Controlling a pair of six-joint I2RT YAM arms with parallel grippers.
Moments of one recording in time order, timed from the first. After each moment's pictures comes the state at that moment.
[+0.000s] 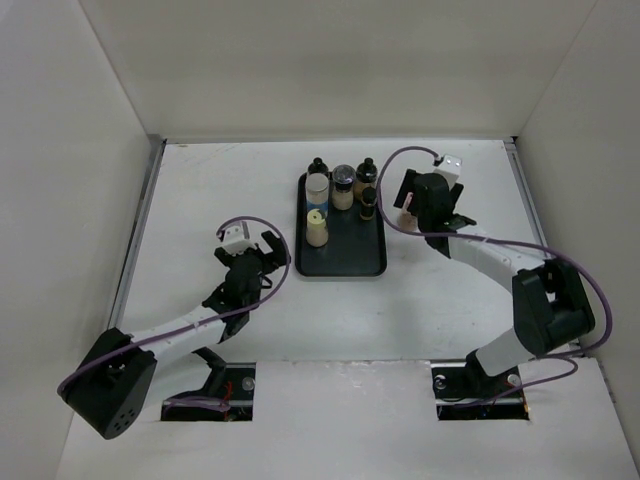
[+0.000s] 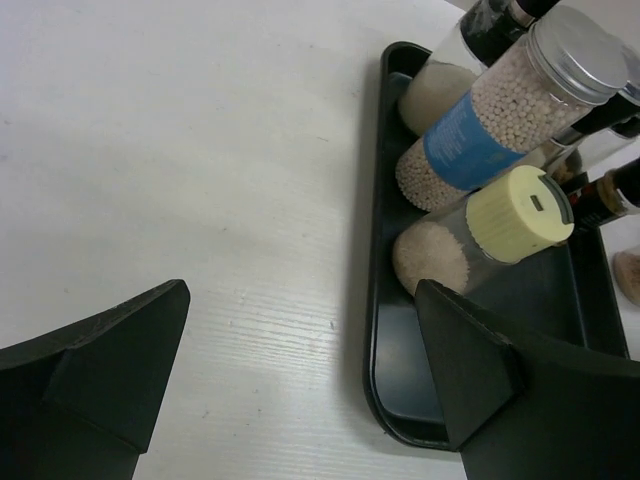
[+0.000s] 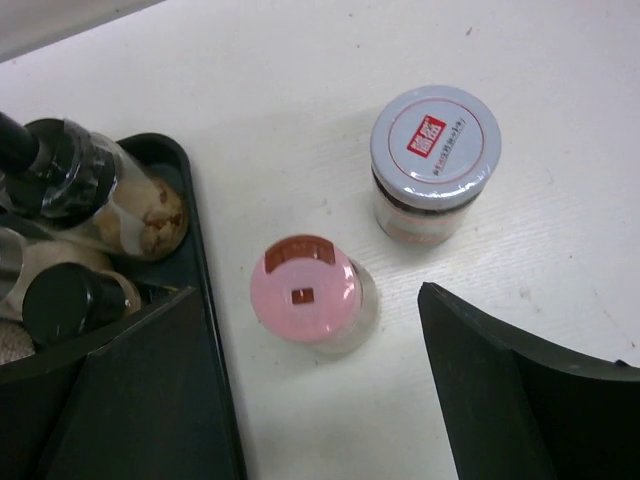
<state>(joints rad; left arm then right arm) -0.62 1.07 0.26 0.55 -0.61 -0.57 0.39 1.50 0.91 0.12 0.53 0.43</state>
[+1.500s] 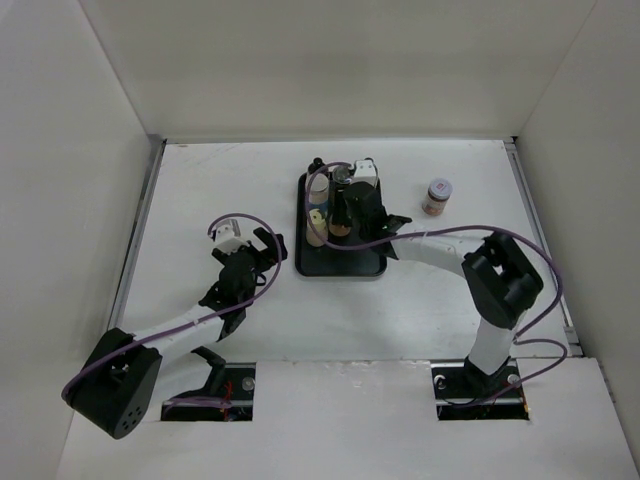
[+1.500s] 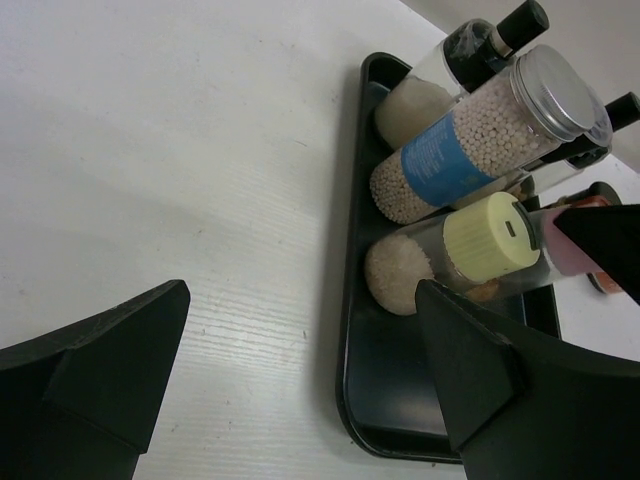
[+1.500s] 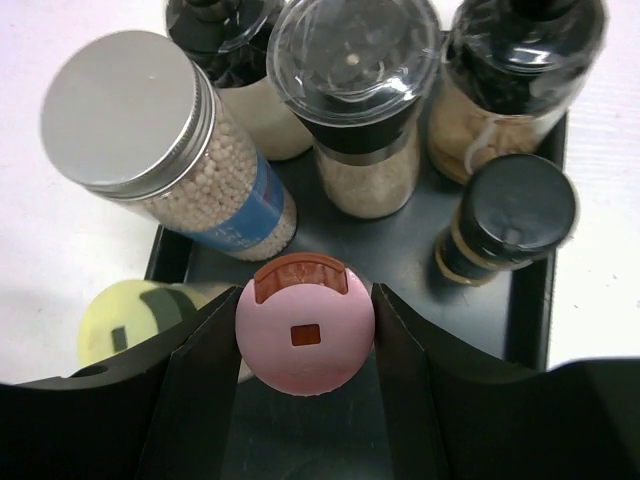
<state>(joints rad) -0.52 1.08 0.24 0.61 -0.47 -0.68 0.72 1.78 1.16 0.15 0.42 0.38</state>
